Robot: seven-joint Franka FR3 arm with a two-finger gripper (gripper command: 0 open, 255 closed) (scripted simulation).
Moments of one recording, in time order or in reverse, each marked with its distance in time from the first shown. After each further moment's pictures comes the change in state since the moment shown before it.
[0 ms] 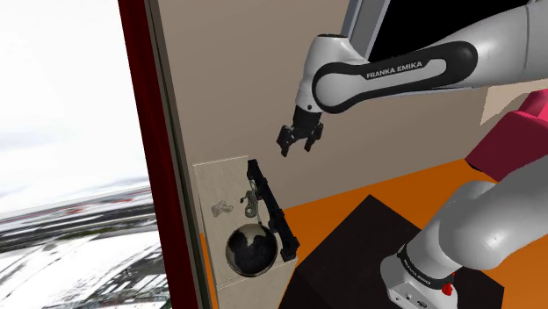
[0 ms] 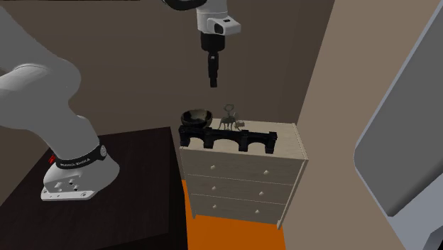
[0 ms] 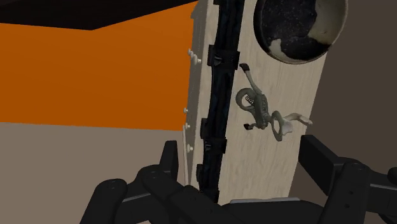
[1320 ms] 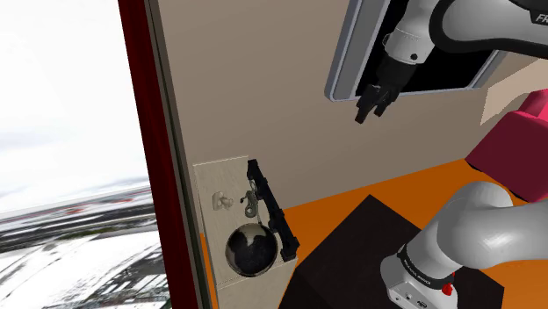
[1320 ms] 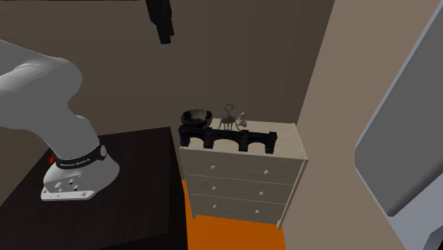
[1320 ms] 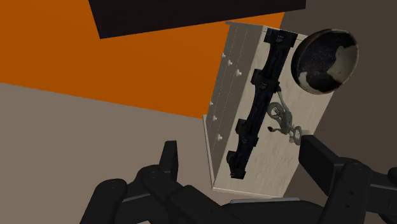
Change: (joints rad) arm -0.046 -0.544 -0.173 -0.019 -0.123 -0.471 -0.263
